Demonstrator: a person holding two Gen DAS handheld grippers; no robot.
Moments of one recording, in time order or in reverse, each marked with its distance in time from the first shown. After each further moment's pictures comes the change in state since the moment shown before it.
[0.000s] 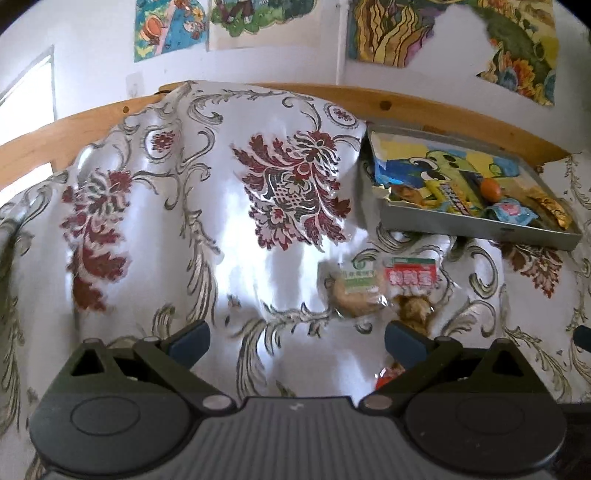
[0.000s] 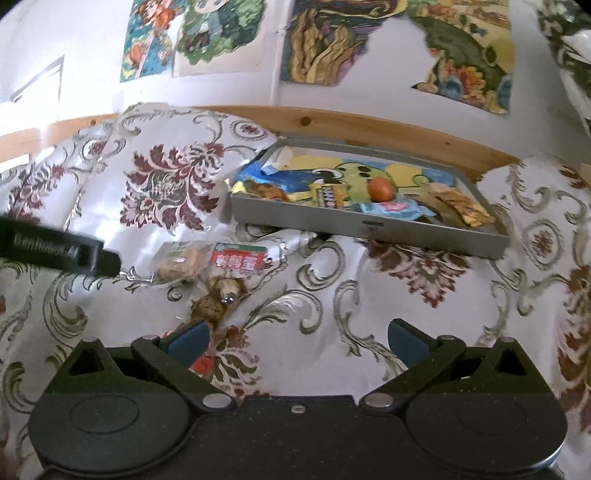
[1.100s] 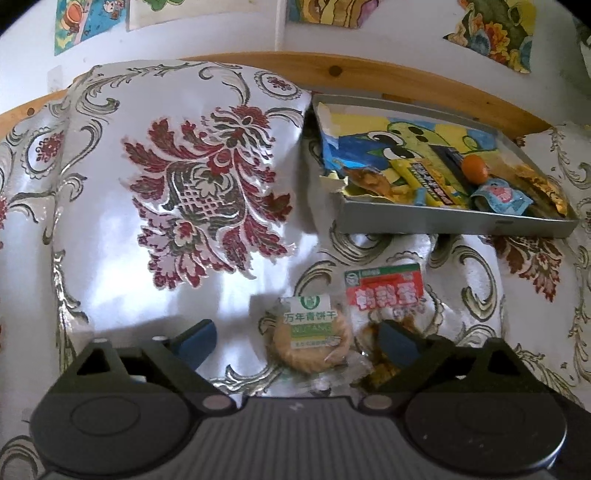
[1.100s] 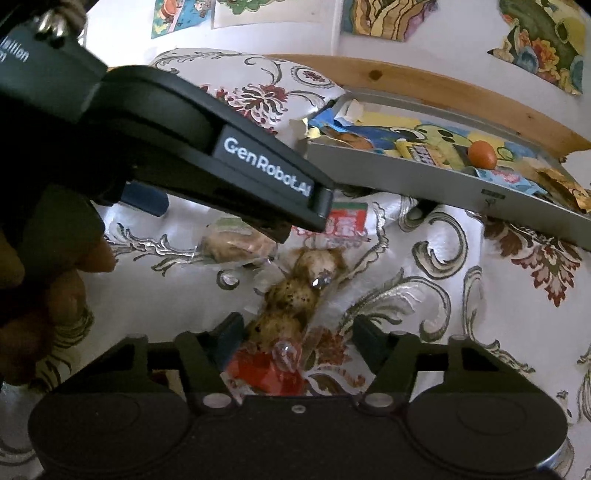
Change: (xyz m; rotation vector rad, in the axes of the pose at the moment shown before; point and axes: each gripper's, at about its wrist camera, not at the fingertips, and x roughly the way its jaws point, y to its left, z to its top) left arm 0.080 -0.029 0.030 0.089 0.063 -0.153; right arm 0.078 0.057 -0.005 -0.037 0.098 0.102
